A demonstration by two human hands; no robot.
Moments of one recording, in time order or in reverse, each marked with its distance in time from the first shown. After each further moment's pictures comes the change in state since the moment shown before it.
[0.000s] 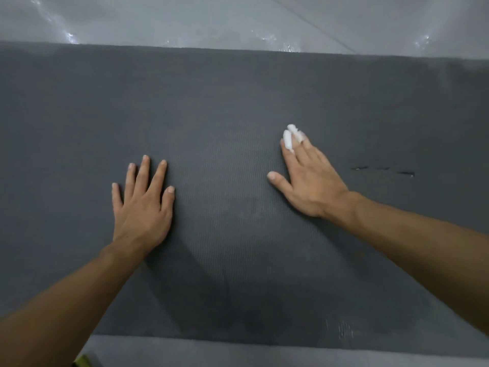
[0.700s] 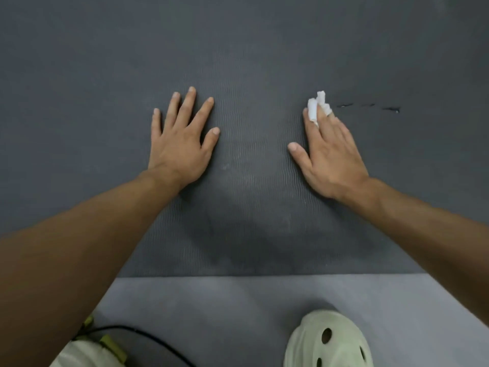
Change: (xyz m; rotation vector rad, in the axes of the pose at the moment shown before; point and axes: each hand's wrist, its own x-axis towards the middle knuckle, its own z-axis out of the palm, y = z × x) left_hand 0.006 0.093 0.020 0.034 -0.080 0.286; right_hand -0.088 0.028 0.029 0.022 0.069 0.160
